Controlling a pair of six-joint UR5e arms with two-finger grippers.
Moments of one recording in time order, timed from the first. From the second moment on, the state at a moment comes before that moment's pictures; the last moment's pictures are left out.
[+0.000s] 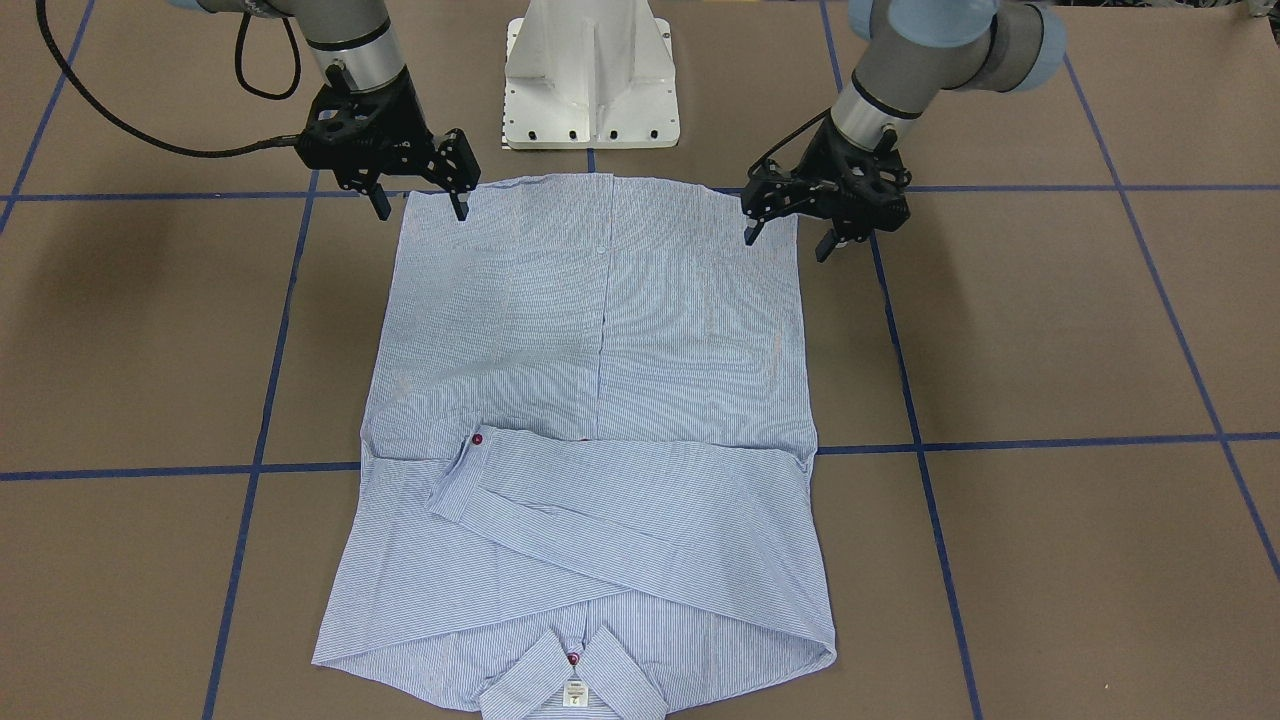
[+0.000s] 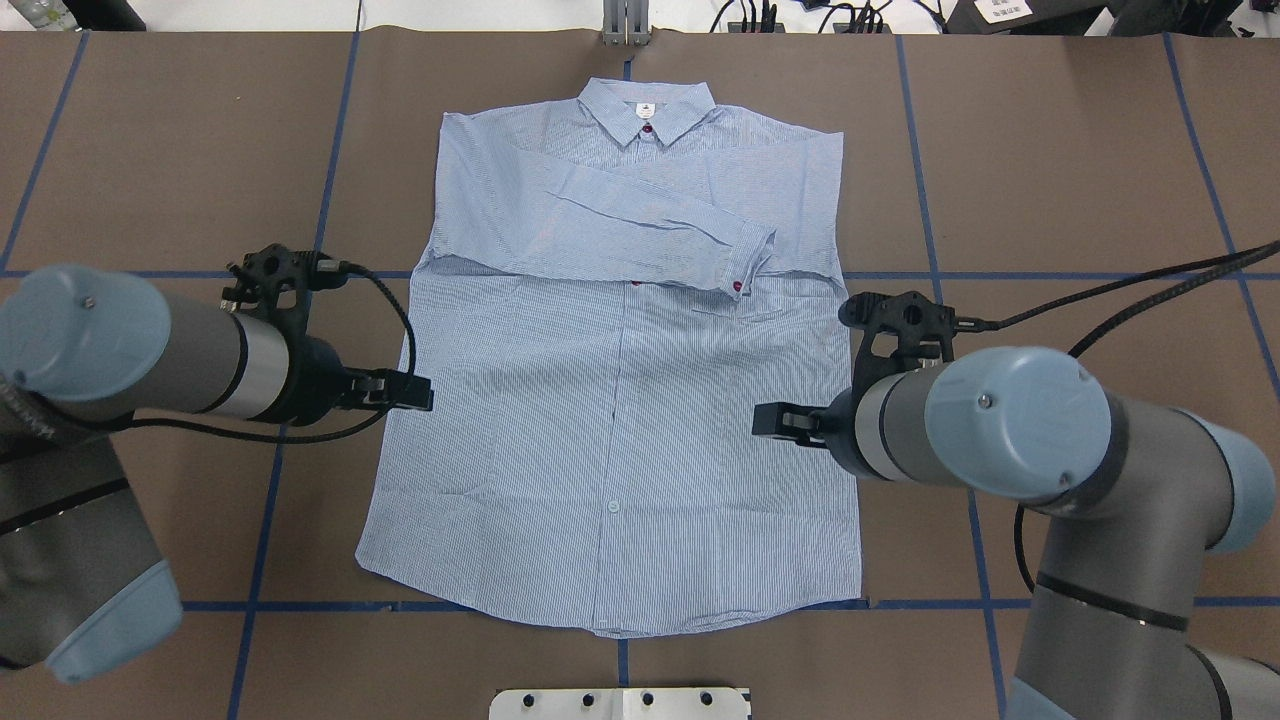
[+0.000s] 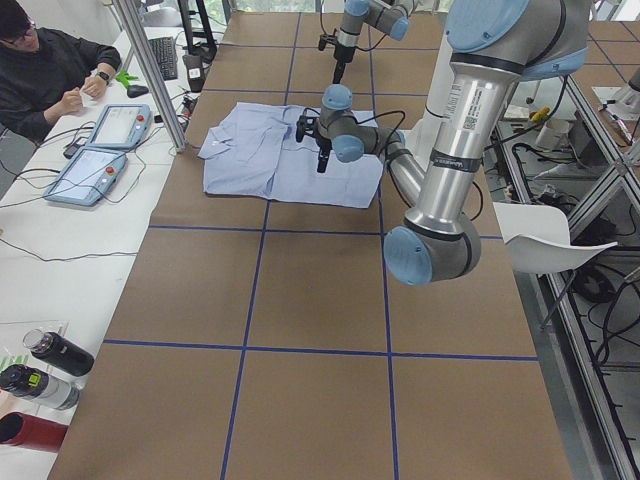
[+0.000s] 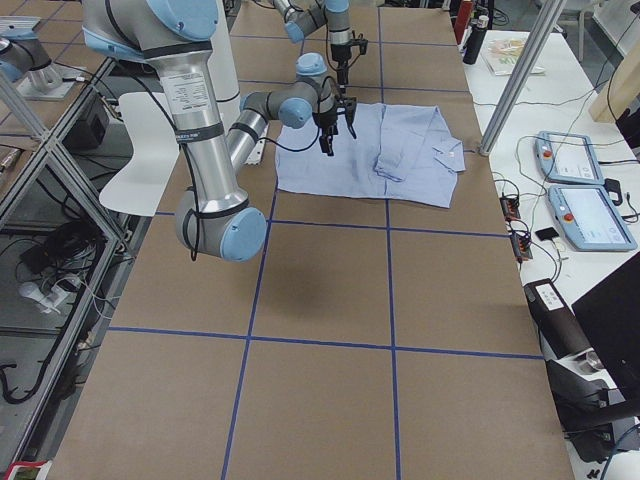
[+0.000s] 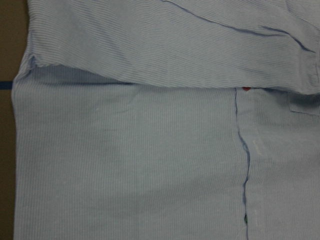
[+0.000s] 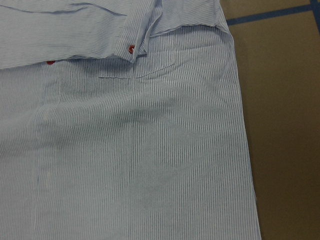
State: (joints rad) left arm -0.56 -1.75 -2.01 -2.02 -1.89 -1.22; right arm 0.39 -1.29 2.17 -1.56 1.64 1.46
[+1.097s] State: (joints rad) left arm -0.33 -1.61 -2.01 -2.02 -1.75 -1.33; right arm 0.27 -1.50 2.19 -1.33 1.50 1.53
